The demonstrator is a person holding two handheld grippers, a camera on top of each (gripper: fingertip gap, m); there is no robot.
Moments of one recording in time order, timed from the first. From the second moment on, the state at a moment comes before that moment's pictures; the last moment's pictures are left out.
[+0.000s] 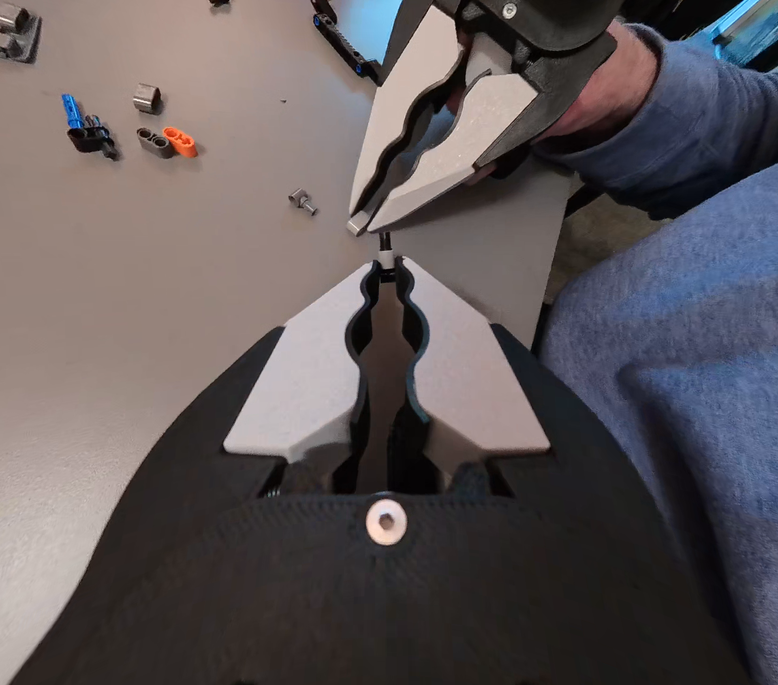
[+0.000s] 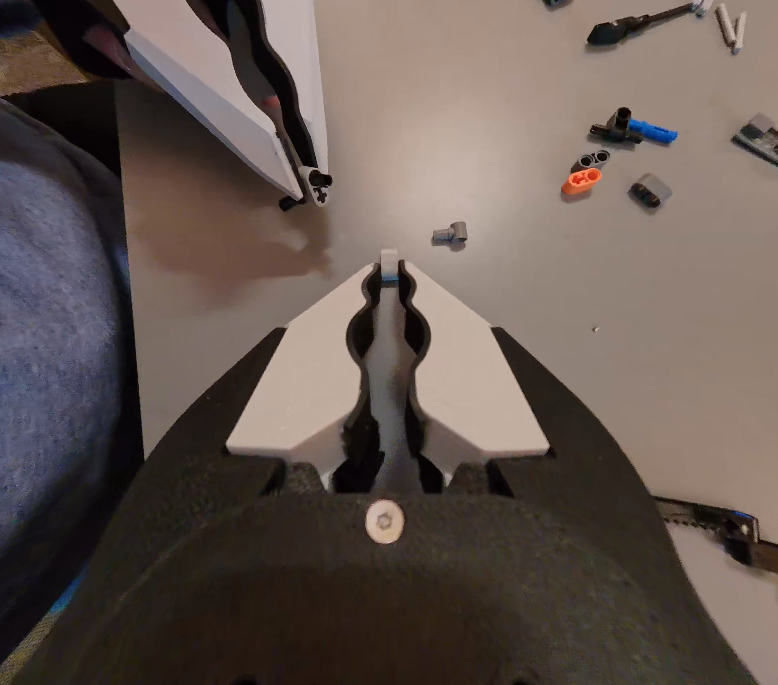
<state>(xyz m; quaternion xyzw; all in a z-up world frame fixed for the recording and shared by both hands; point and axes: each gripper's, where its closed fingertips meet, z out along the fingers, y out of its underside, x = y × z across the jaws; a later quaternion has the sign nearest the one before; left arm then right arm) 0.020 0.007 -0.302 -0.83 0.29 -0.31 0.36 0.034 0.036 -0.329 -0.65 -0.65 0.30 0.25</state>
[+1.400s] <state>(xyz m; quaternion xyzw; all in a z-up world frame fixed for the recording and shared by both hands) -0.015 0.031 -0.302 -0.83 0.24 -0.36 0.35 -0.006 0.156 -0.329 -0.62 -0.72 0.23 0.21</state>
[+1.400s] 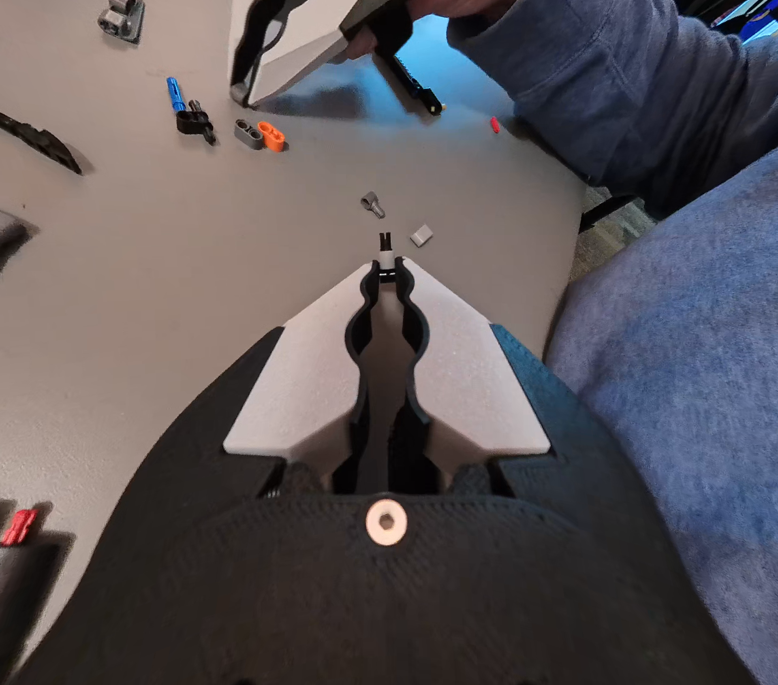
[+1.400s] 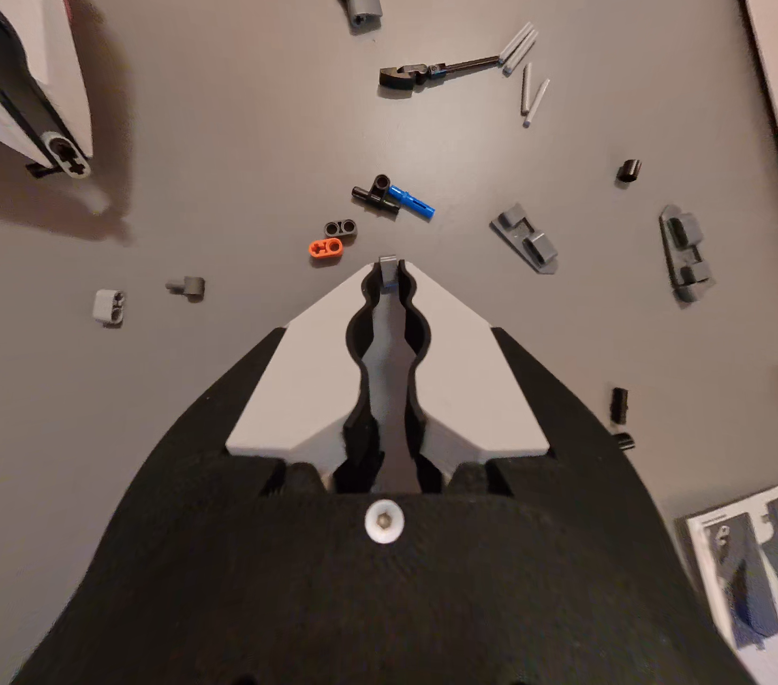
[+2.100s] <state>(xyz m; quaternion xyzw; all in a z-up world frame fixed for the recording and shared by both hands) -0.013 0.029 -0.306 -0.84 0.23 -0.35 0.34 0.030 0.075 -0.311 -0.64 -0.69 0.28 0.19</state>
